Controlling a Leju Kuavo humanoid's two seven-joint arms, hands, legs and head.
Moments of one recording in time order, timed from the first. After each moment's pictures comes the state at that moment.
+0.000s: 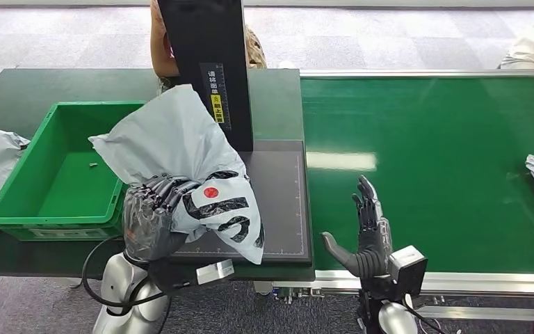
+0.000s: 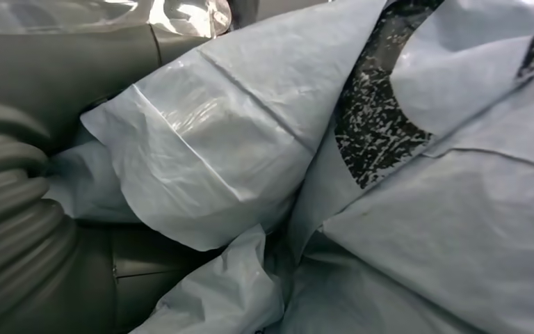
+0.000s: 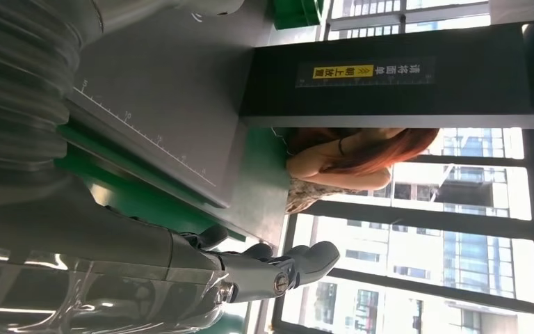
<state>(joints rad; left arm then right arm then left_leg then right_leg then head) -0.11 -0.18 -0.20 -1.63 -1.25 0.70 -0.69 0.01 0.06 0.16 -1.48 0.10 -0.06 -0.59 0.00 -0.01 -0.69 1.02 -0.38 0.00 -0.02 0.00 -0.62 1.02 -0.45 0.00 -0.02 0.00</state>
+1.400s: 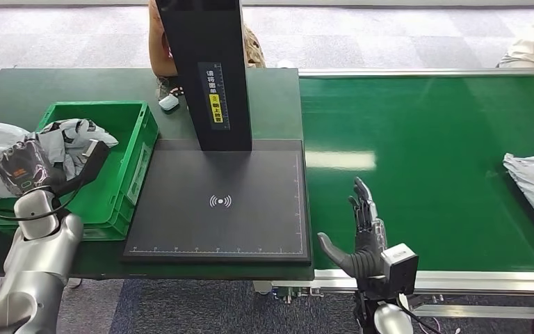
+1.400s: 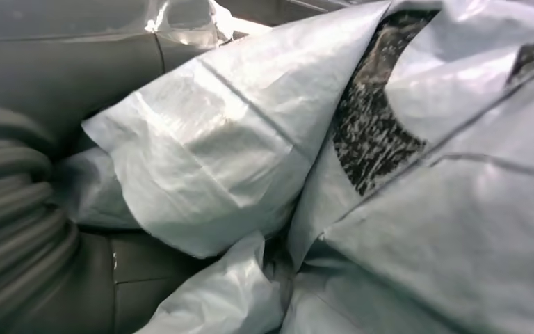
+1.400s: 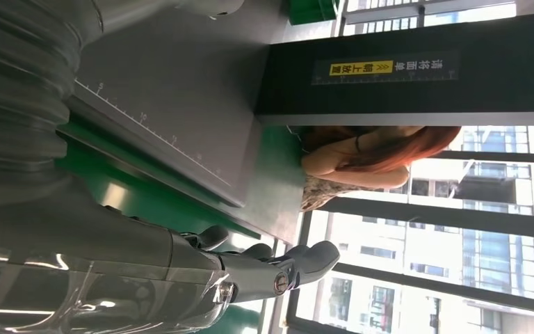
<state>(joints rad) -0.60 0.17 0.18 -0.83 -1.56 0.69 0.13 0.01 0.07 0.18 -1.47 0.11 -0.10 -0.55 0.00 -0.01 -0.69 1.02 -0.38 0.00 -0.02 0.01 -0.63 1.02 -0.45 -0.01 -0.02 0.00</state>
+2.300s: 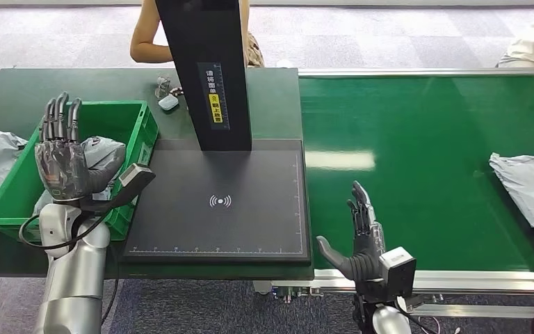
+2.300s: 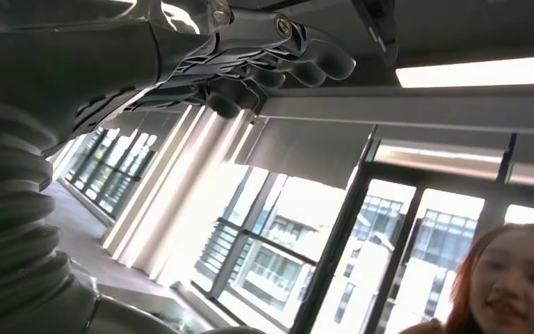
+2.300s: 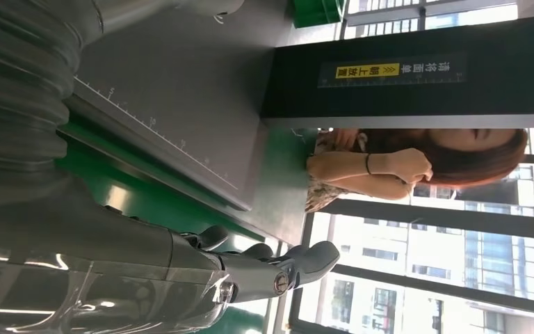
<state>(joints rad) -0.44 -0.09 0.27 -1.27 -1.22 0.70 -0.64 0.01 0.05 0.20 -1.44 0.09 -0.11 -0.58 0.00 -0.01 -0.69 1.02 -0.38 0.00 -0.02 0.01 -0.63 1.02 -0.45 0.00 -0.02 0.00</state>
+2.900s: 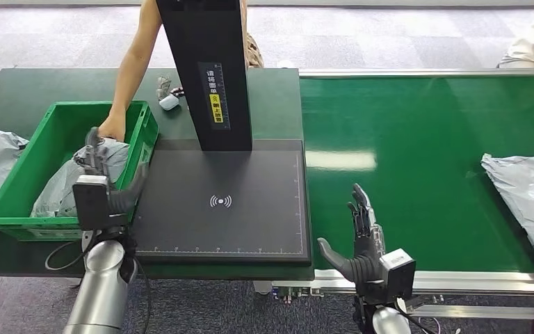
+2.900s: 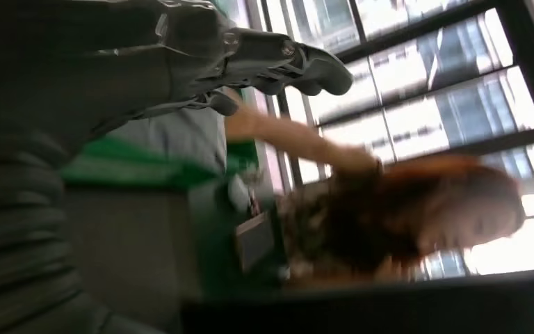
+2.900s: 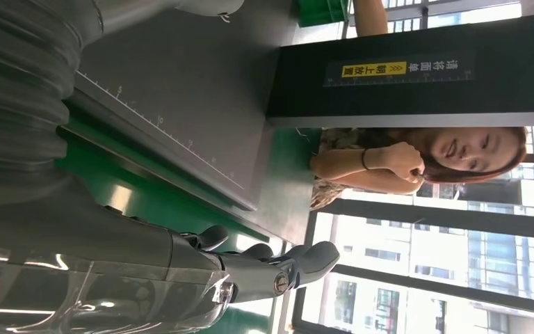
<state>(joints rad) -0.29 -0.11 0.02 -1.30 -0.21 0.22 -0.60 0.00 0.03 0.22 -1.41 0.07 -0.13 -0.60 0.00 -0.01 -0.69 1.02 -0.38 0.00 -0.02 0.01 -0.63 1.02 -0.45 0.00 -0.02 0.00</state>
